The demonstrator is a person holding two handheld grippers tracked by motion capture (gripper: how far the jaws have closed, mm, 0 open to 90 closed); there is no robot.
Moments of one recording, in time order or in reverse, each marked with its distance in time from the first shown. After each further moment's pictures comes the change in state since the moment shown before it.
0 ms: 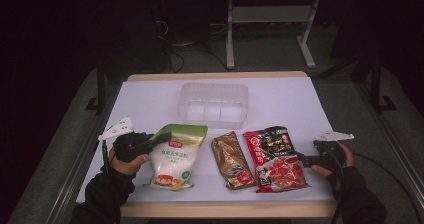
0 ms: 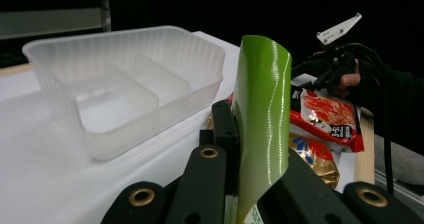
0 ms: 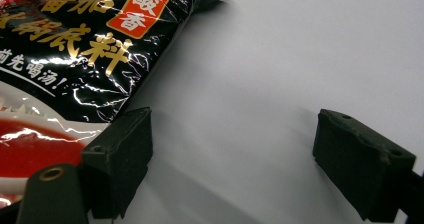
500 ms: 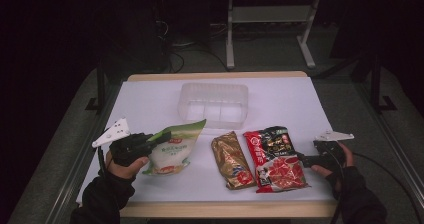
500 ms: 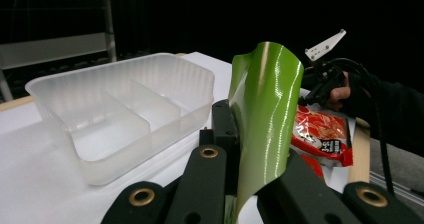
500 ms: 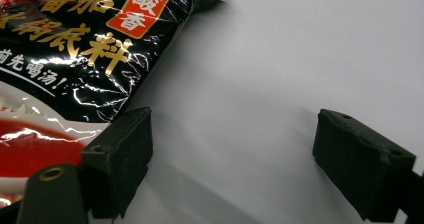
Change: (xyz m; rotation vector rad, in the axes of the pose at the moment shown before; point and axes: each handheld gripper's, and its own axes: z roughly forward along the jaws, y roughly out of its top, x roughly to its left) left arm -0.019 0.011 -0.009 -0.056 0.024 0.056; right arm 0.000 0.000 0.000 0.001 0.001 0.003
